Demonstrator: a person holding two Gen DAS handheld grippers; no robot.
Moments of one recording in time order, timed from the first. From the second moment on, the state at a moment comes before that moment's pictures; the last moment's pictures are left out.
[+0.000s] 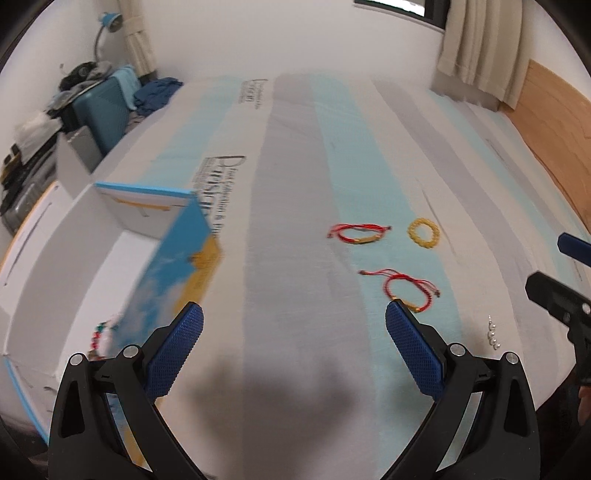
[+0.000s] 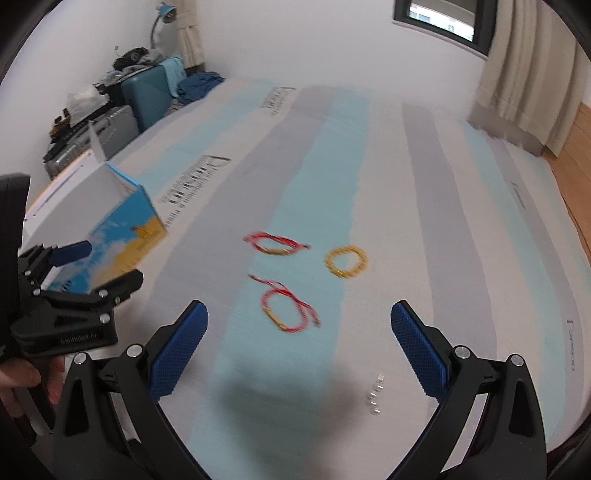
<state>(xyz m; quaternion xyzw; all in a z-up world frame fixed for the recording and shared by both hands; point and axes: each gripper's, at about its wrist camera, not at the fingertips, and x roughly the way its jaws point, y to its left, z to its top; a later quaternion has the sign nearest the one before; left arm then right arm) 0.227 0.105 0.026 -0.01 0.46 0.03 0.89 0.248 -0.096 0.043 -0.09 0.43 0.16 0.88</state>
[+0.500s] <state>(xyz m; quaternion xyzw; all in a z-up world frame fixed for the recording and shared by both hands) 0.284 0.024 -0.034 0.00 0.48 -0.02 0.87 0.256 -0.185 -0.033 -0.08 0.49 0.12 0.86</state>
